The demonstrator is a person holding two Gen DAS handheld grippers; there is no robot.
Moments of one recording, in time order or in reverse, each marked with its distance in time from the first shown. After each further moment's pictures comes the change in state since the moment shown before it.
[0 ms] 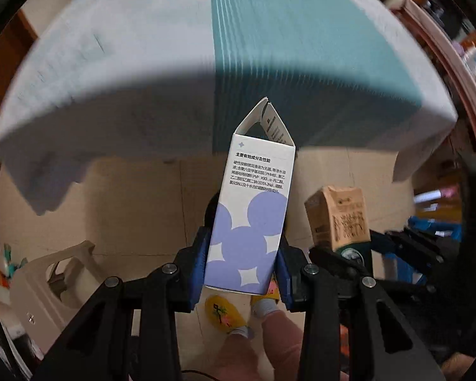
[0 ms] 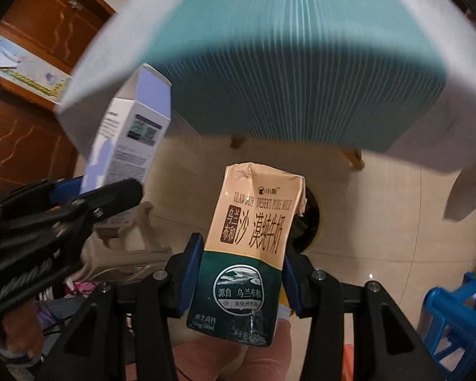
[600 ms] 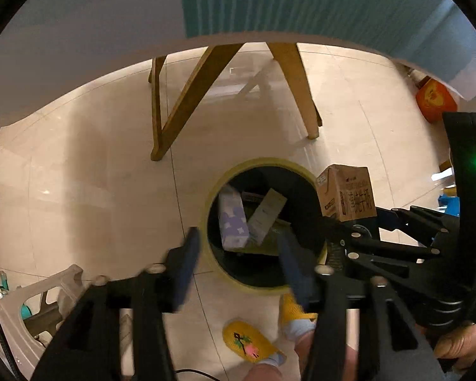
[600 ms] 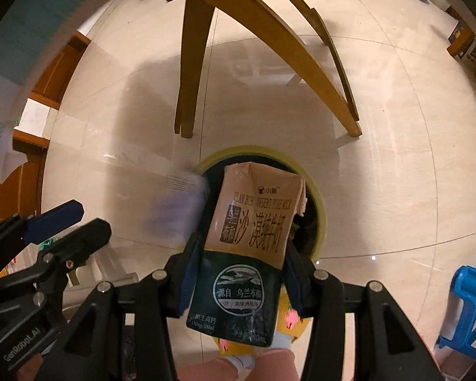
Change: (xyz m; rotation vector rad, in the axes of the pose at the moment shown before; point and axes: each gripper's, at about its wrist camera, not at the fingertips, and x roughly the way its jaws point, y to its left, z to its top) left arm 0.169 0.011 -0.012 0.090 -0.011 0.042; right arm 0.182 -0.061 -0.006 0.148 -0.012 -0.063
